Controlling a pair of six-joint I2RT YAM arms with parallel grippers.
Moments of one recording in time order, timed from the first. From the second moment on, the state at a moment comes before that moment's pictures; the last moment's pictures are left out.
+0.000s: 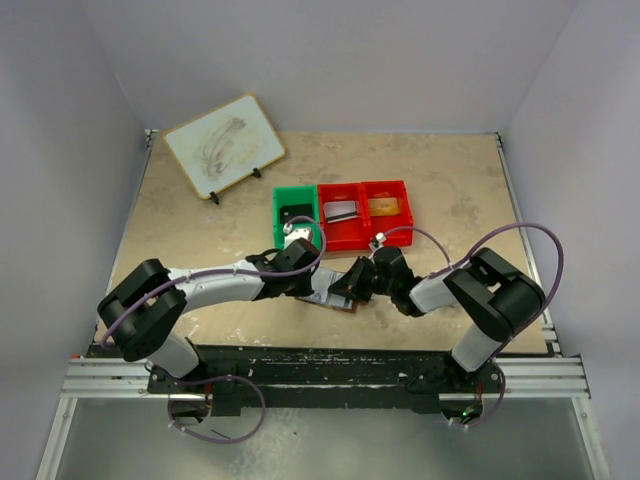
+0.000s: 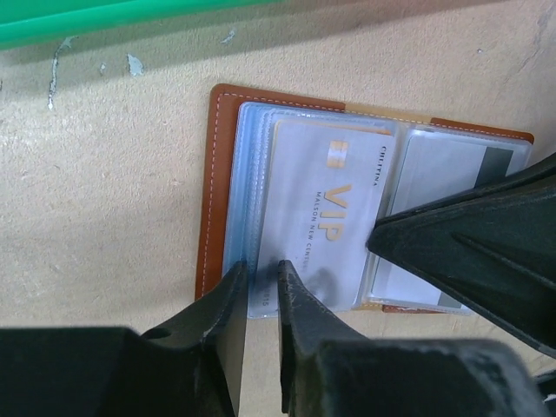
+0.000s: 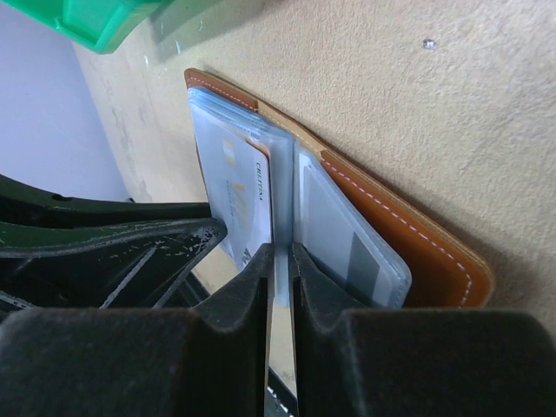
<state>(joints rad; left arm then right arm) -0.89 1.55 0.79 -0.24 -0.20 -0.78 0.66 1.65 0.40 0.64 -0.30 1.17</state>
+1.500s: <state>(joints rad) -0.95 1.54 0.80 -0.26 -0.24 -0.75 0.74 1.69 0.72 0.22 -0.14 0.83</state>
